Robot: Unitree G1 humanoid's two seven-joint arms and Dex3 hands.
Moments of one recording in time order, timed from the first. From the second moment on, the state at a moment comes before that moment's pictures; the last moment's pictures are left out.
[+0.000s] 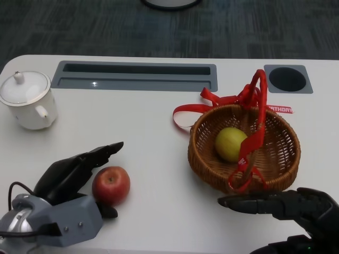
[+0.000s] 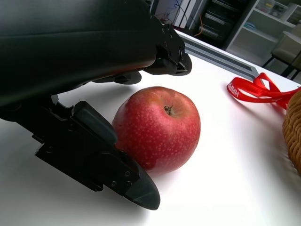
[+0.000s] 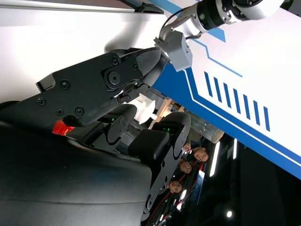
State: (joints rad) left arm -0.50 0.33 -0.27 1.14 0.58 -0.79 0.22; right arm 0.05 -0.19 0.13 0.25 0.32 -0.98 0.69
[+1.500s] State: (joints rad) left arm -0.35 0.25 -0.14 0.90 0.23 -0.86 -0.03; right arm 0.09 -0.20 0.13 0.22 0.32 -0.97 0.69
